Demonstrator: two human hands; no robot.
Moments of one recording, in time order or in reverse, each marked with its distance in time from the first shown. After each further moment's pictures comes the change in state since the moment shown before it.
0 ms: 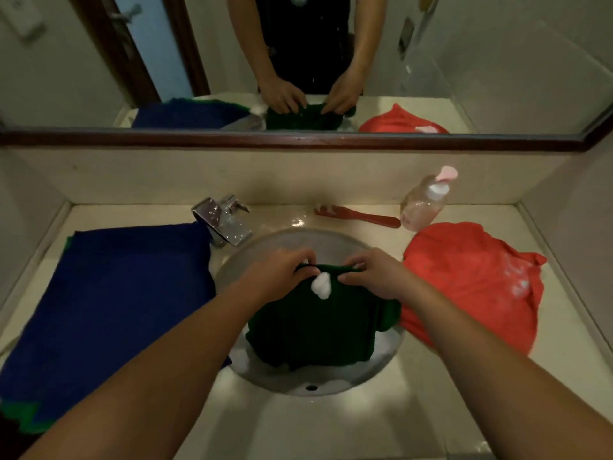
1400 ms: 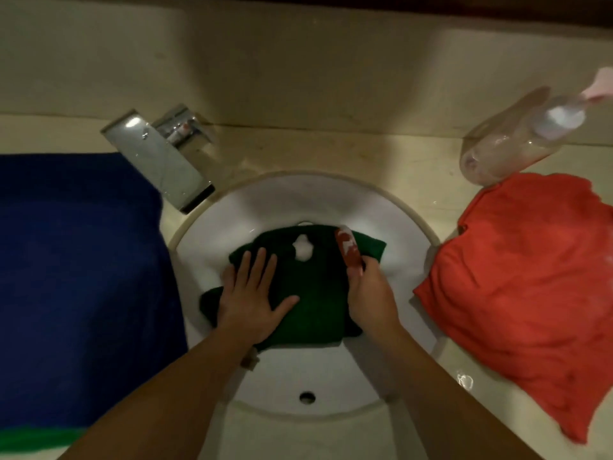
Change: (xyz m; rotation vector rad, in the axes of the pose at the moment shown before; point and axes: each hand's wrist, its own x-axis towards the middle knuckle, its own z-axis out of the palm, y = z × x) left_hand -0.039 -0.116 0.202 0.354 -0.302 -0.456; right_hand 0.076 0.125 0.157 0.169 0.253 0.469
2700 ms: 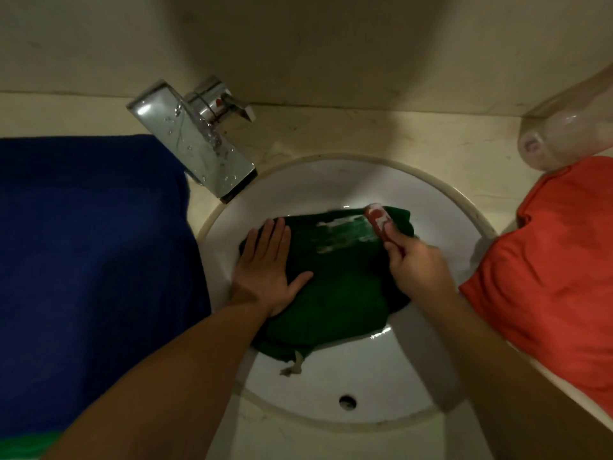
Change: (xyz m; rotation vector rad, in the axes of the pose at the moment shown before) left_hand 0.027 -0.036 -0.011 0.125 0.087 0.044; right_hand 0.037 -0.008 -0.014 -0.347 0.091 -0.137
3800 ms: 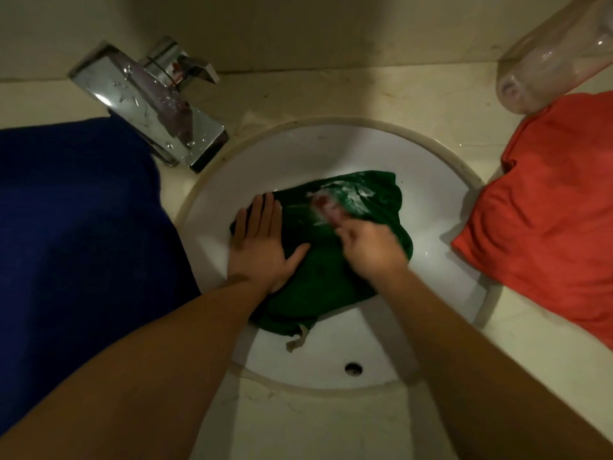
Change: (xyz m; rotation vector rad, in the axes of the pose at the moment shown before) left_hand 0.014 0.007 0.010 -0.016 0.096 -0.004; right_hand -0.024 -0.045 0.035 0.048 -0.126 -0.082
